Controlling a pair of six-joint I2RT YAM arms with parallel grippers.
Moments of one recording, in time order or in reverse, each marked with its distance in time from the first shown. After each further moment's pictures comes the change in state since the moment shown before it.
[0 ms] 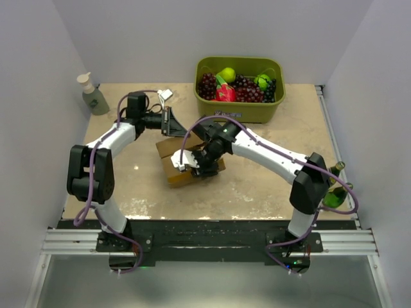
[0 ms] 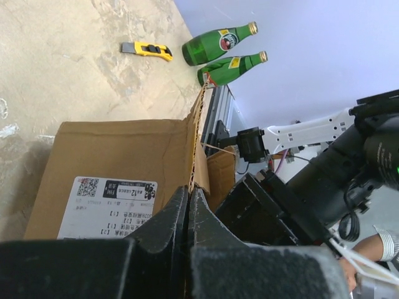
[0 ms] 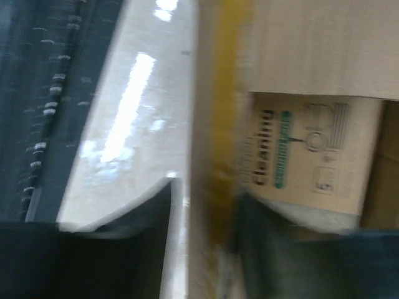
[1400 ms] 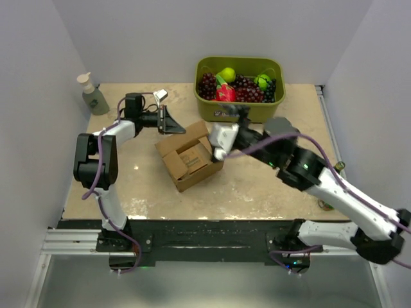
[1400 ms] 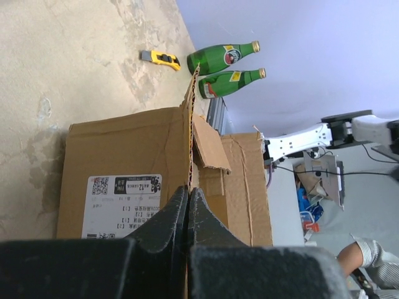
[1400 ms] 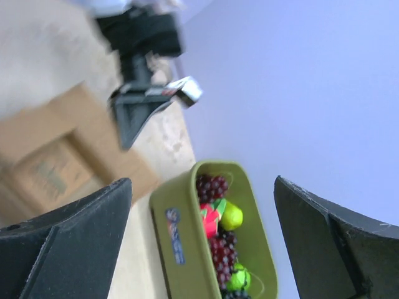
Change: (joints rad) left arm 0.070 0.177 0.044 0.146 0.069 -0.112; right arm 0.087 -0.767 -0.431 0.805 0.480 0.118
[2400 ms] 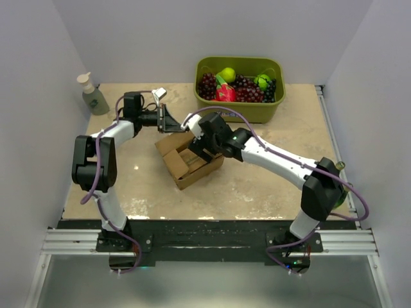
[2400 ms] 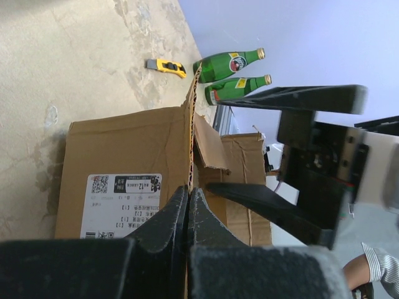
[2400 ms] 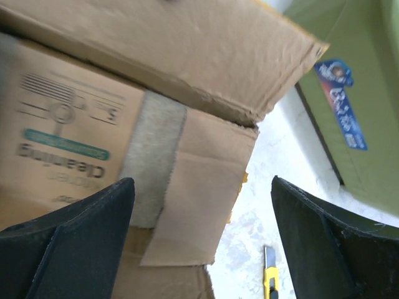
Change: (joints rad) left arm 0.000 -0.035 -0.009 0.005 -0.039 0.000; right arm -0.095 0.635 0.209 -0.240 0.285 0.618
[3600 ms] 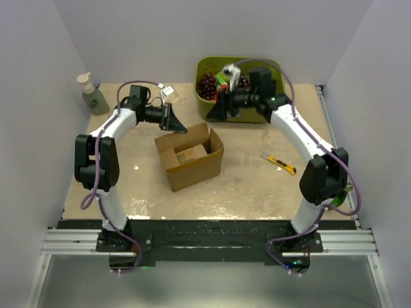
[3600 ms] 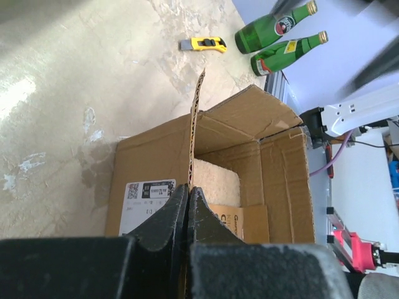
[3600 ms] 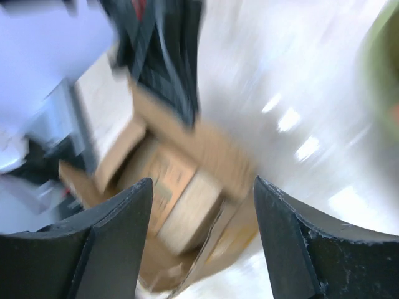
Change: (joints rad) left arm -0.045 0.026 0.238 -0.591 -0.111 0.595; right arm -0.479 0.109 0.175 0.101 -1.051 0.394
